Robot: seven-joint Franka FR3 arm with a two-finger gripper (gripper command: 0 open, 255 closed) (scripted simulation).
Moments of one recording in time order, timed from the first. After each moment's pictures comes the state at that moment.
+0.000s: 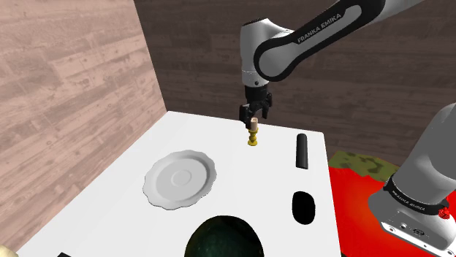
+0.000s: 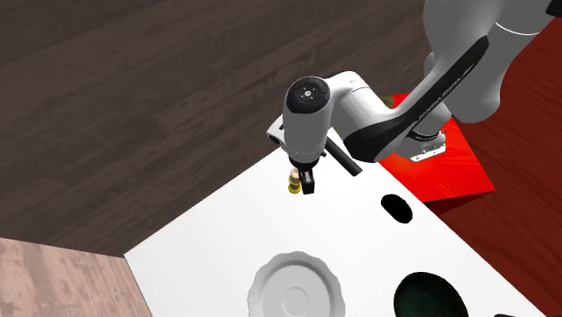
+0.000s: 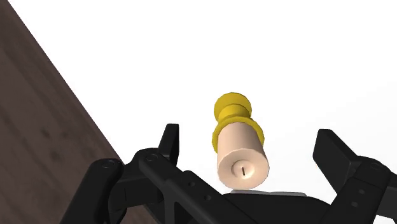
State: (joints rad) arm 0.05 -0.01 0.27 -2.21 0.00 2.12 0.35
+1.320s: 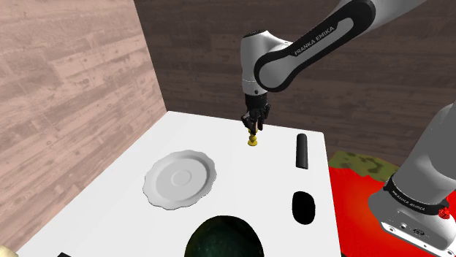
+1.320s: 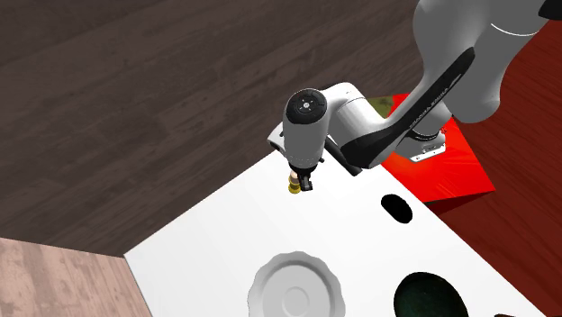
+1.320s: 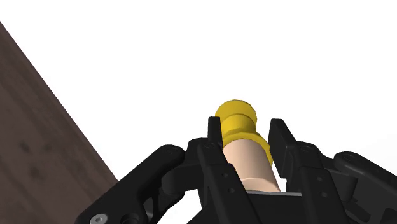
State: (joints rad) arm 0.05 0.02 0.27 -2.24 -0.02 2.20 0.36
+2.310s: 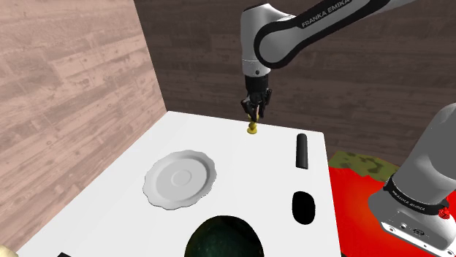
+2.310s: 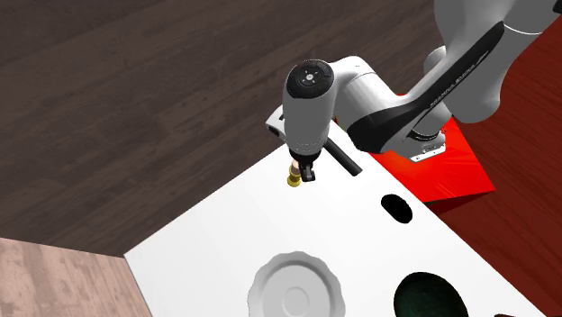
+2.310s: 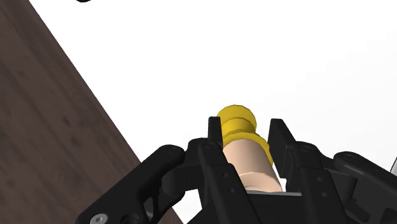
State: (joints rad) arm 0.05 -0.05 0.27 -2.16 0.01 2.04 0.34
